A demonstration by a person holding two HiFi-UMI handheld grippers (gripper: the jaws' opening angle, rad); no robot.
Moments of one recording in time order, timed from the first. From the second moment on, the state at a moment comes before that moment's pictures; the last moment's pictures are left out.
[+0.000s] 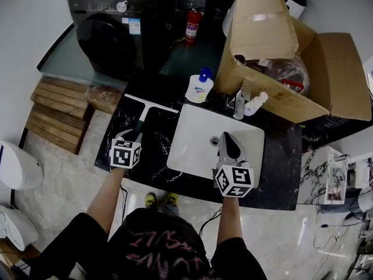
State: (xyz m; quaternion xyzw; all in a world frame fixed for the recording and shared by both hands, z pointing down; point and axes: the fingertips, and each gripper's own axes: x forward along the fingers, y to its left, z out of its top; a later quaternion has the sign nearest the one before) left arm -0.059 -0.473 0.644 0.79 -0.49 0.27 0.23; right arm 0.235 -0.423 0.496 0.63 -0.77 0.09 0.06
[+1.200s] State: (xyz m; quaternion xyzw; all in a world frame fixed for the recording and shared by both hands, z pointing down) left arm -0.080 -0.459 0.562 0.82 -0.52 0.20 0.15; right arm 0.224 -0.407 0.479 0.63 -0.78 0.07 0.05
